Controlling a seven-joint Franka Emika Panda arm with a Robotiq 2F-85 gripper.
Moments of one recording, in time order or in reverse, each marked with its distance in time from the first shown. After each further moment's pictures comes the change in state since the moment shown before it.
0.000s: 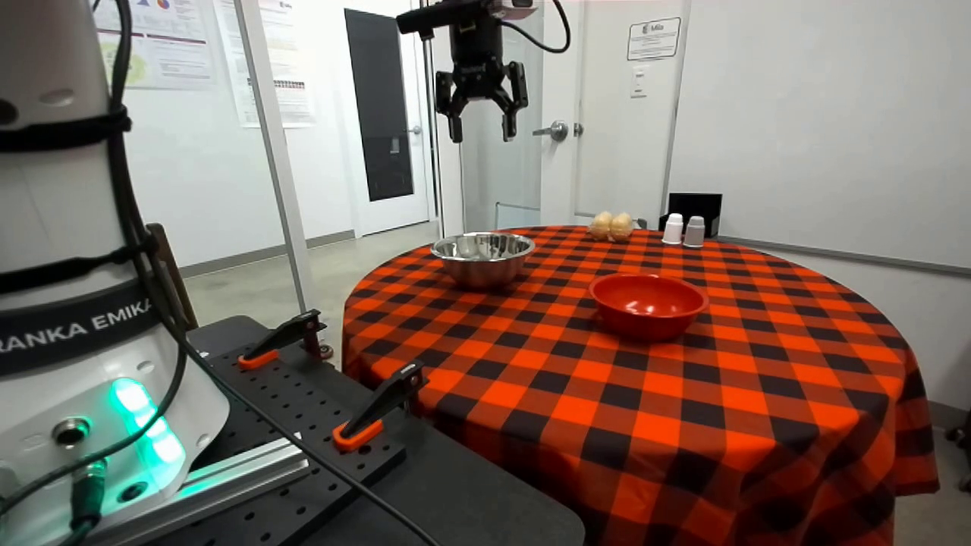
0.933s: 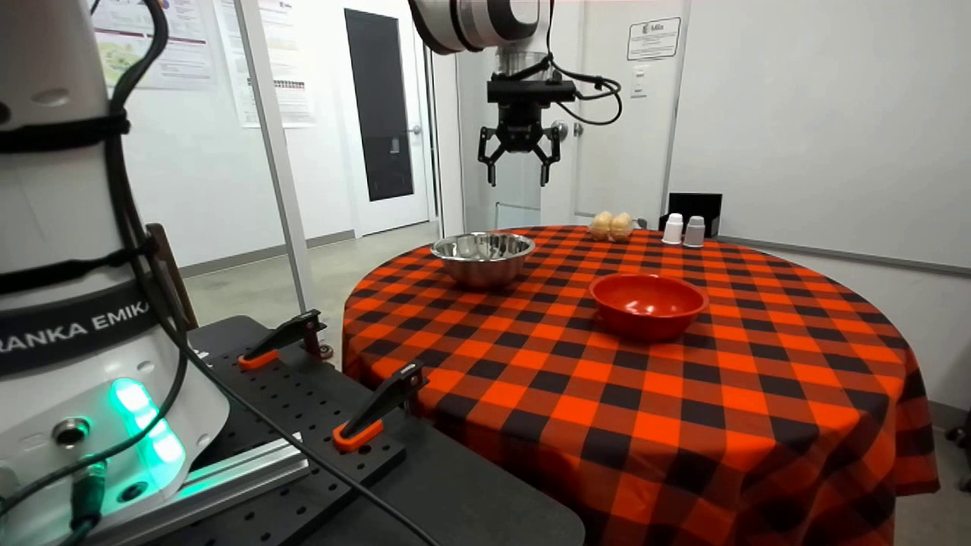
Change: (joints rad) arm -0.042 0.466 0.045 0.394 0.034 0.048 -0.555
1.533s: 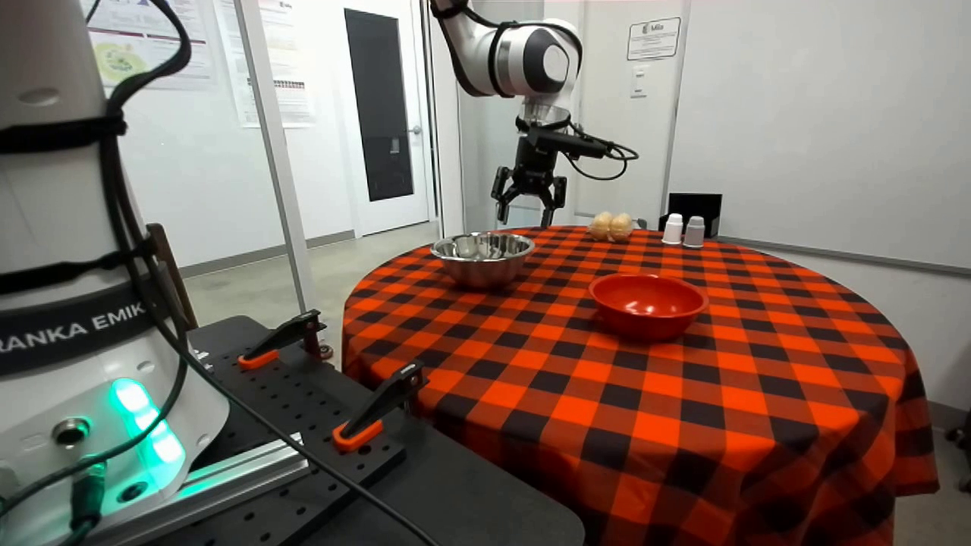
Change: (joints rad) arm -0.066 0.275 0.047 0.259 -0.003 -0.187 -0.392
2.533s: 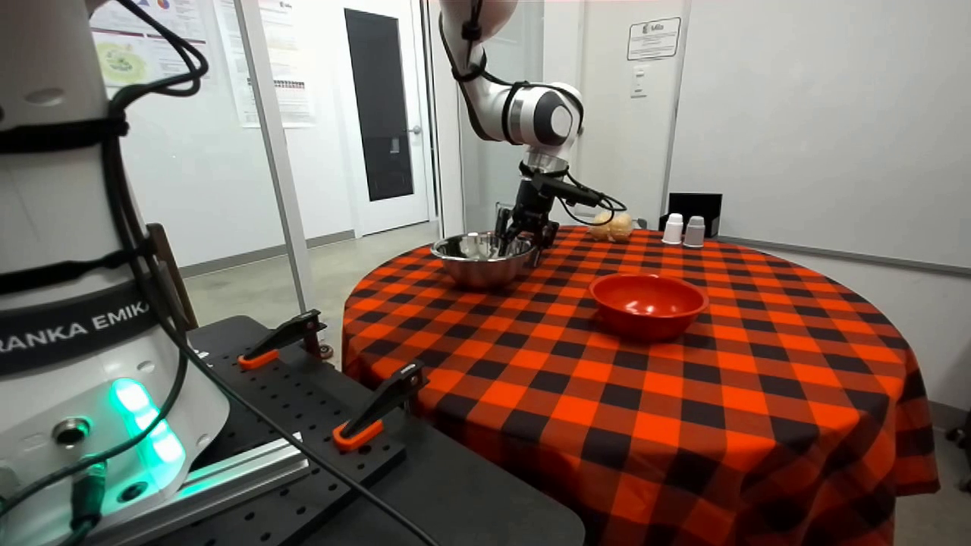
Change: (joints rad) arm 0.034 0.308 0.011 0.334 0.000 -0.149 -0.030
